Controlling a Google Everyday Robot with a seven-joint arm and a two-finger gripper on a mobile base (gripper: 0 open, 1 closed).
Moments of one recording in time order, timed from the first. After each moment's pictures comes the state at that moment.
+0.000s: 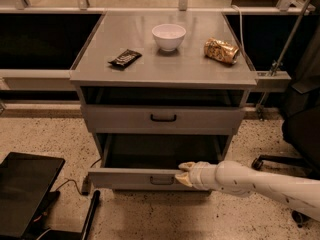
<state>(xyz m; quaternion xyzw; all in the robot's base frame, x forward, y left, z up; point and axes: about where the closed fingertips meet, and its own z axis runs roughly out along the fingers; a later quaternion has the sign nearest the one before) 0.590 -0.109 0.447 -0.45 0.80 0.12 0.38</state>
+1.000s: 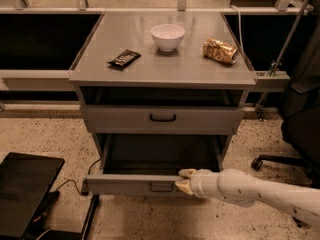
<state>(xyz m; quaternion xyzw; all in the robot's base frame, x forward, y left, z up) 0.562 -0.109 0.443 -0.44 0.81 0.13 0.38</state>
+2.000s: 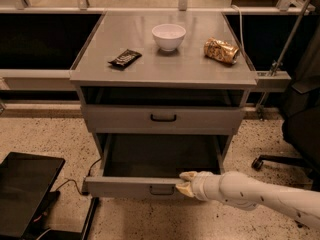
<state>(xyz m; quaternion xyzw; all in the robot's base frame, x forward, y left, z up) 0.550 -0.109 0.447 -0.43 0.81 0.14 0.38</state>
